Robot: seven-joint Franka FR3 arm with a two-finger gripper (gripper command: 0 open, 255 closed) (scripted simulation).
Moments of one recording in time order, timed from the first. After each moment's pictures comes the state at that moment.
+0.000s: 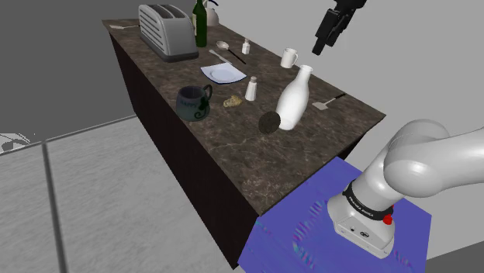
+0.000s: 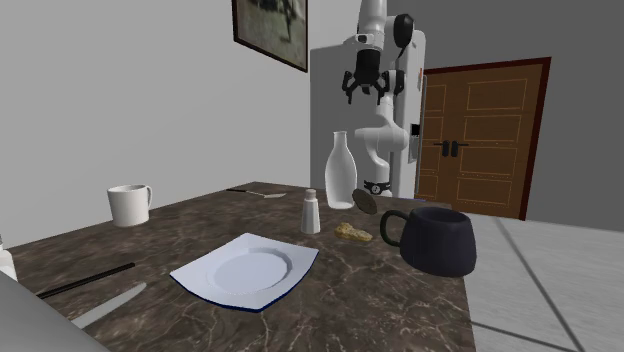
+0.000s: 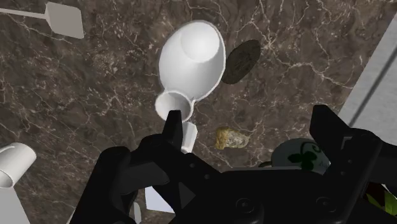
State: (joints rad) arm -0.01 -0.79 -0.04 -2.31 -0.08 1.64 -0.09
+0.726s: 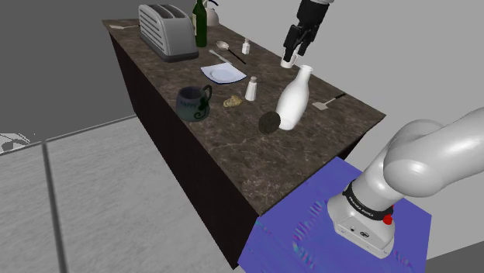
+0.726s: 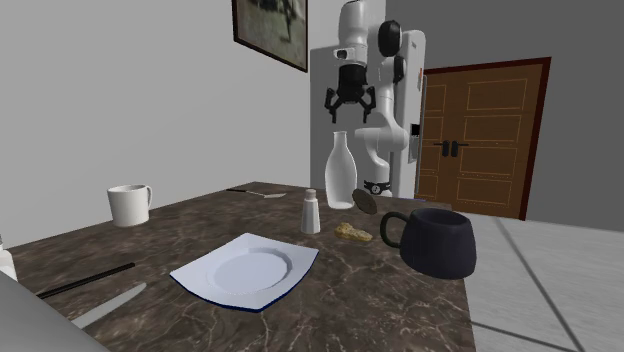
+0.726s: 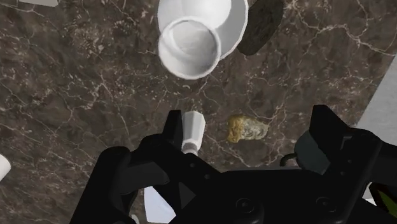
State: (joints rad) arm -0.02 -0.49 -0.12 -2.26 -0.05 1.85 -0.13
